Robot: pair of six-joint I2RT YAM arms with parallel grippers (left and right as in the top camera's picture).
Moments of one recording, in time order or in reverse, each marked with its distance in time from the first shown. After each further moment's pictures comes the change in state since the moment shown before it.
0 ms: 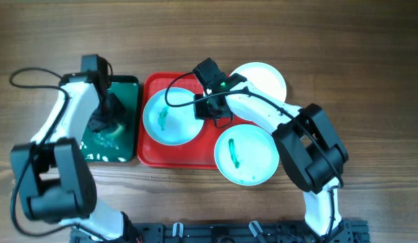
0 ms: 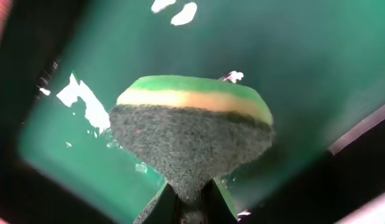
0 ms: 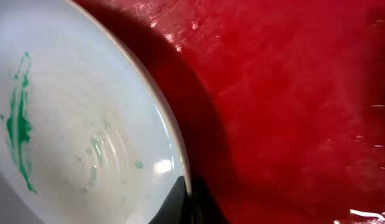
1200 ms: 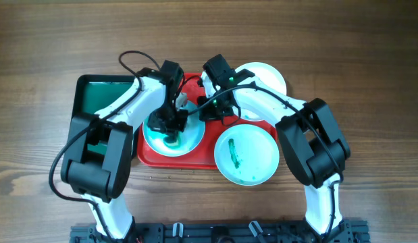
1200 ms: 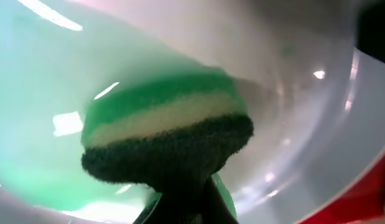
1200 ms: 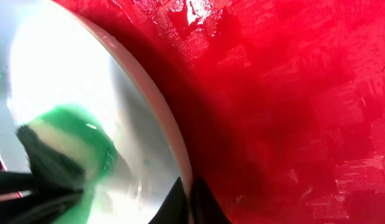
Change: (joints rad) left arm -0.439 0.197 0.065 -0.083 0.321 0.444; right arm -0.065 0.019 -0.002 -0.026 -0.215 -0.204
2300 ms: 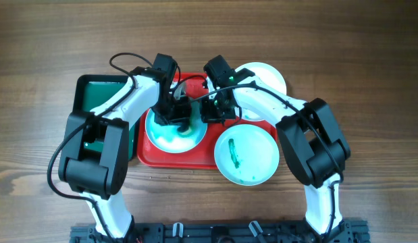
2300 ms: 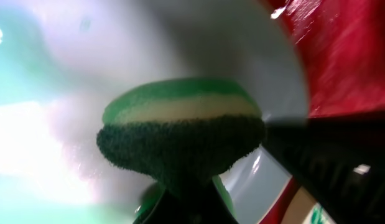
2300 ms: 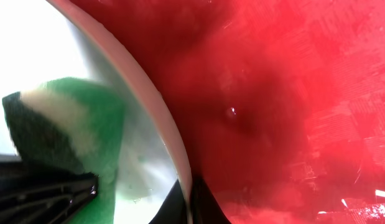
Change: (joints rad) left arm 0.051 0.011 -0.004 0.199 0.221 -0.198; right arm -0.004 0.003 0.006 -0.068 0.032 0.119
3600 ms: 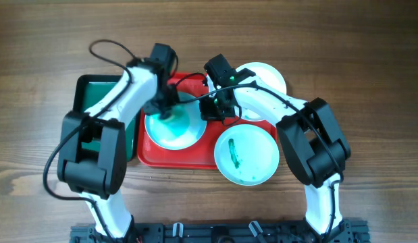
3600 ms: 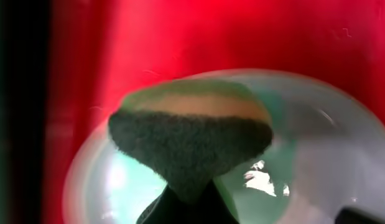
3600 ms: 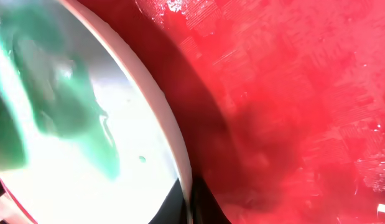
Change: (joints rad) left arm 0.018 -0.004 0.135 -0.122 -0.431 -0.261; right arm -0.003 0.000 -0.005 0.039 0.005 0.003
